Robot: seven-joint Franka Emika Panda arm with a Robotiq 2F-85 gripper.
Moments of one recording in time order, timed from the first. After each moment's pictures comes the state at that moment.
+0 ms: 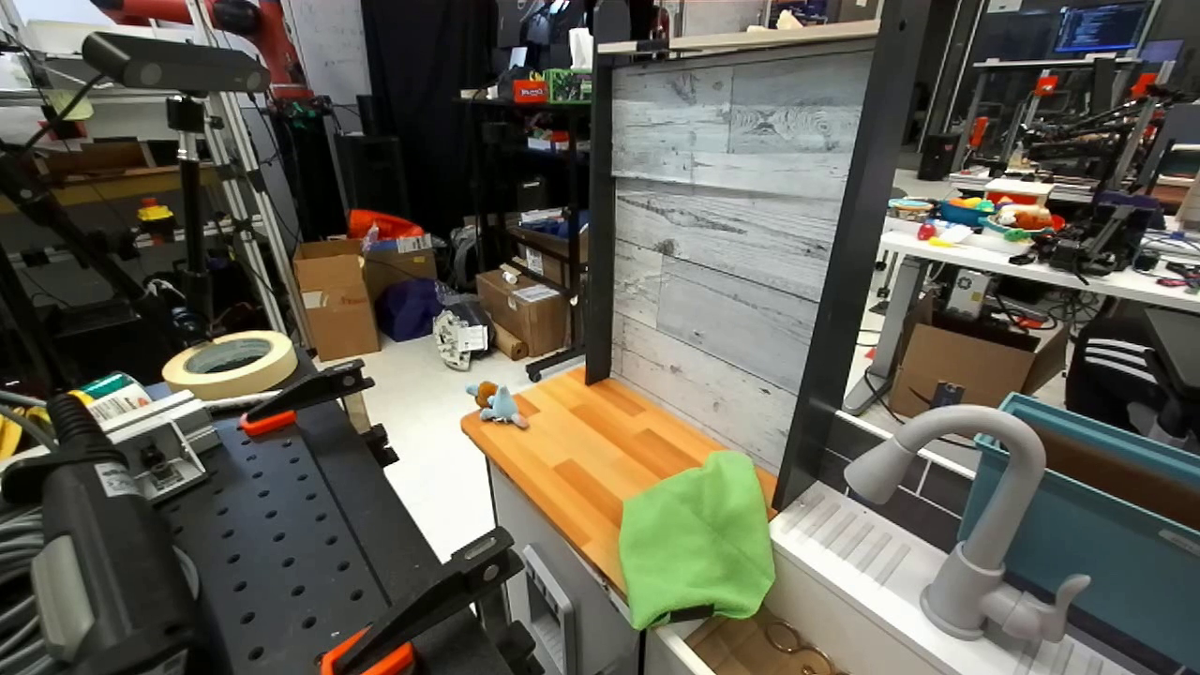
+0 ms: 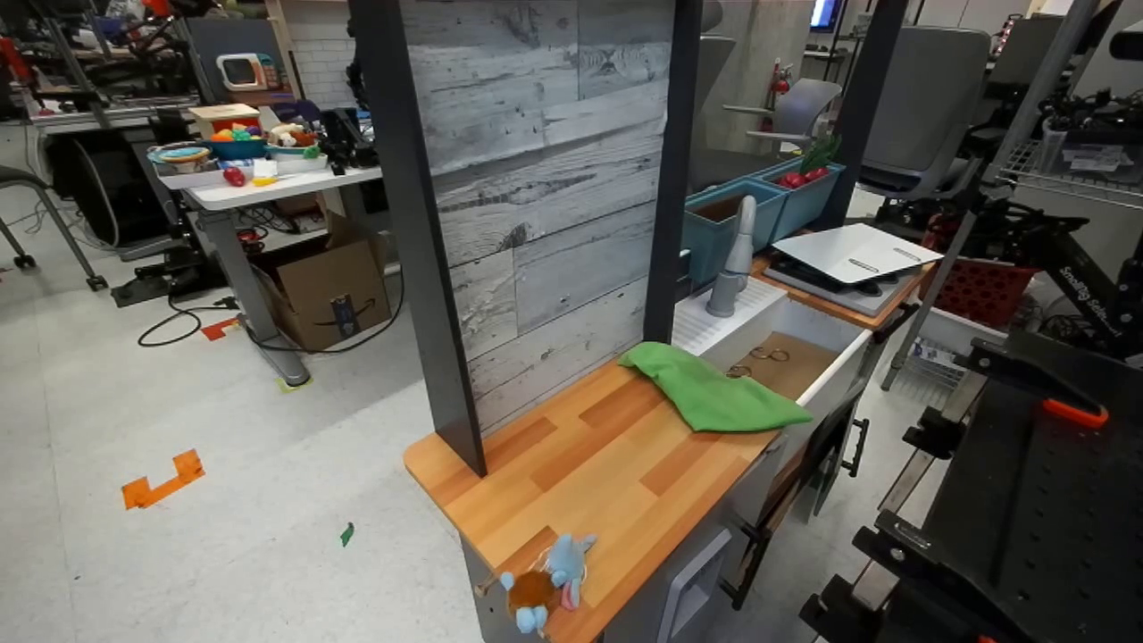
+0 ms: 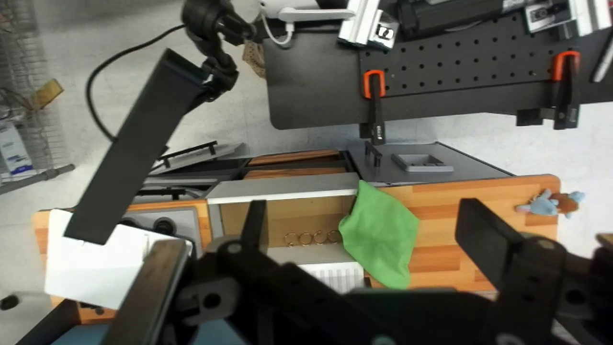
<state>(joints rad) -0.17 -0.47 -0.23 -2.33 -0.20 1.78 -0.26</state>
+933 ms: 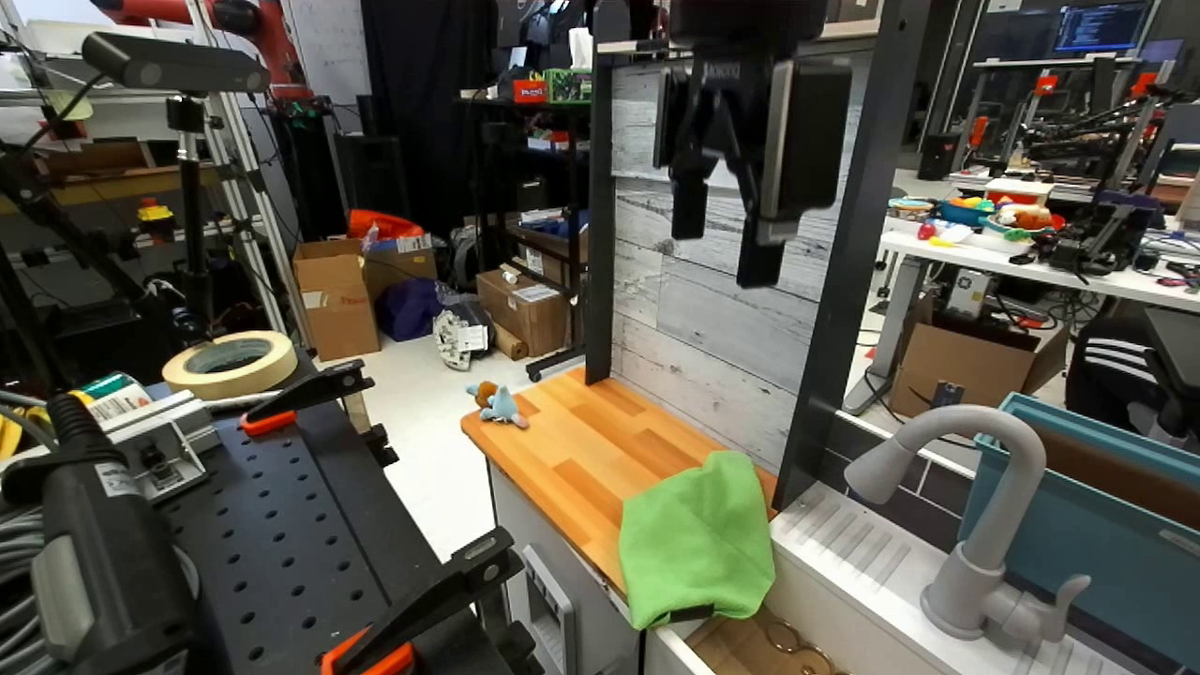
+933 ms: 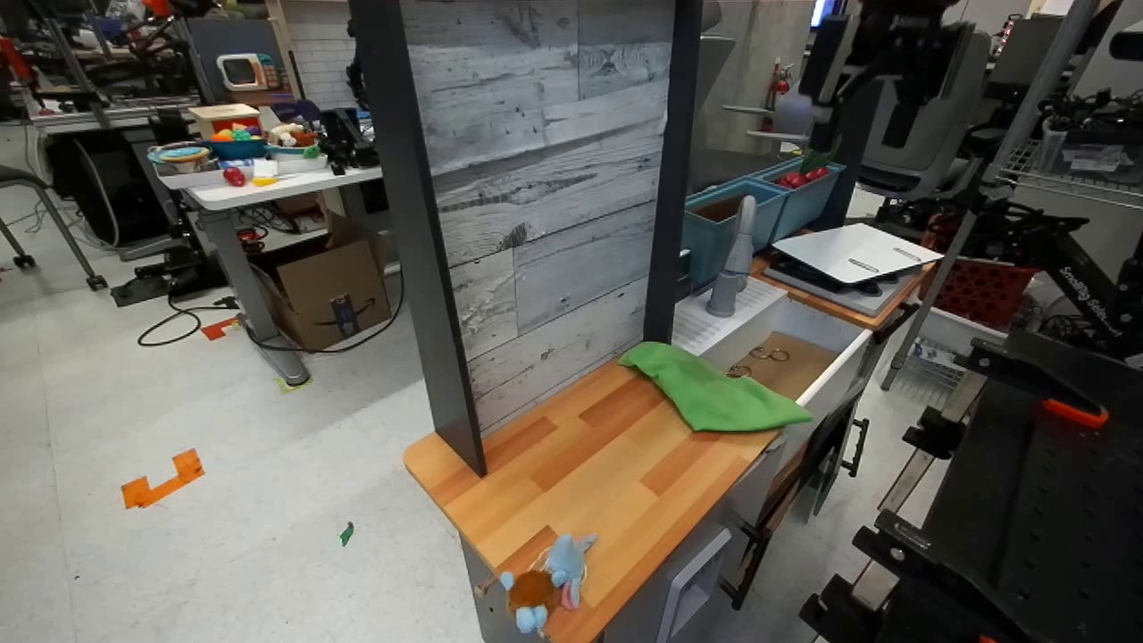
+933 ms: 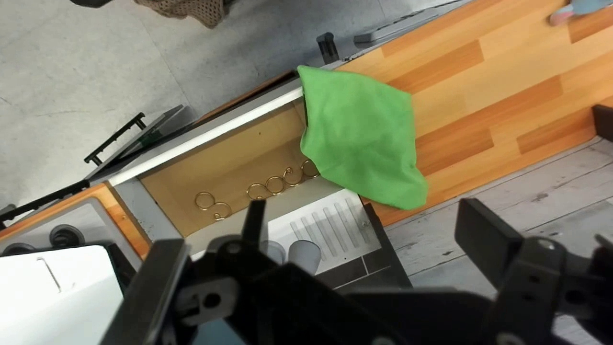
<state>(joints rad) -0.10 0.18 -0.13 -2.24 0.02 2.43 0.16</state>
